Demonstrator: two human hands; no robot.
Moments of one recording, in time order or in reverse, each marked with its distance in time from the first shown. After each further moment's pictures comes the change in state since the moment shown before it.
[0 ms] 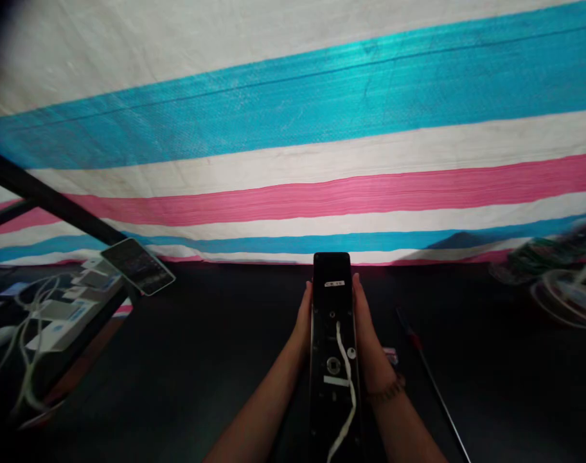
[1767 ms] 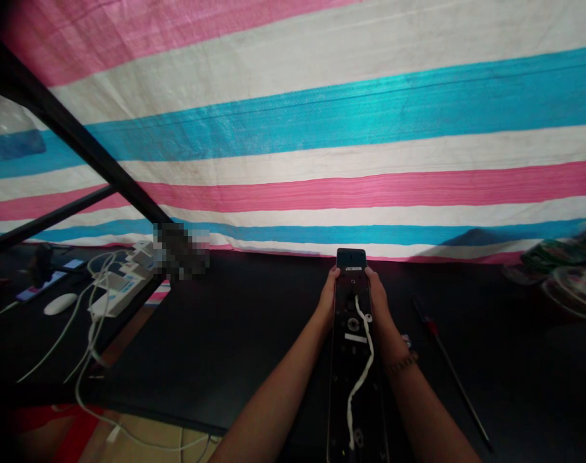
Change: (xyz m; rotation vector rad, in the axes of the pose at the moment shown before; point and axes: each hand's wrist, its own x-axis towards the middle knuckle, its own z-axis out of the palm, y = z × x) left_hand 0.019 -0.007 -0.014 -0.041 0.146 0.164; right_hand 0.029 0.044 -0.035 -0.075 0.355 -0.018
